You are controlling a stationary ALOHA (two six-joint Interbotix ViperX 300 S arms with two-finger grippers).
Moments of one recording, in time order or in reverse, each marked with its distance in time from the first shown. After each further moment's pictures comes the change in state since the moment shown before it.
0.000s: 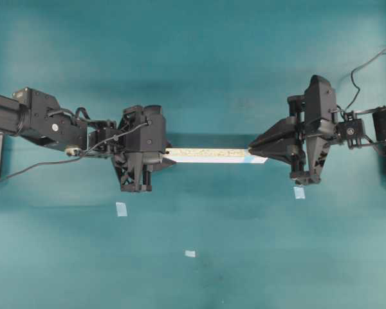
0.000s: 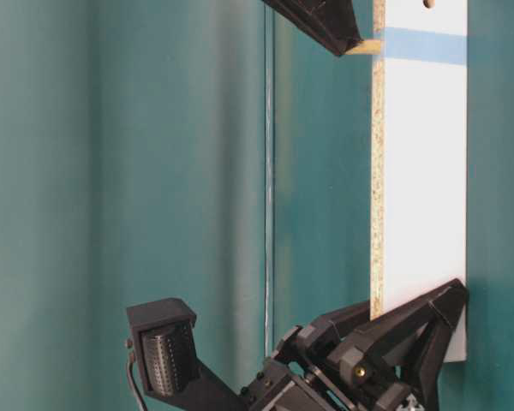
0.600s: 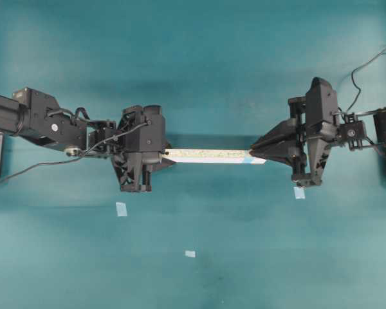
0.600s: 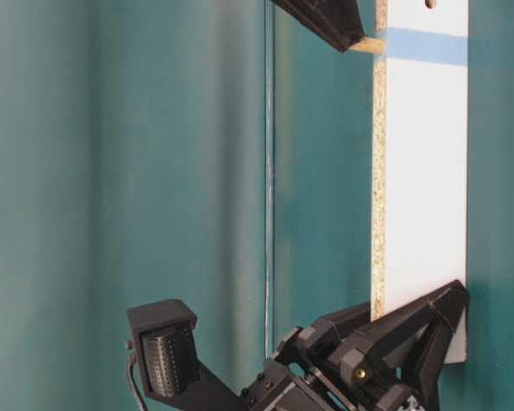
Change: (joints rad) left arm 0.000 0.000 0.002 -0.002 0.000 -0.002; right arm 0.012 -0.002 0.002 0.000 0.018 0.002
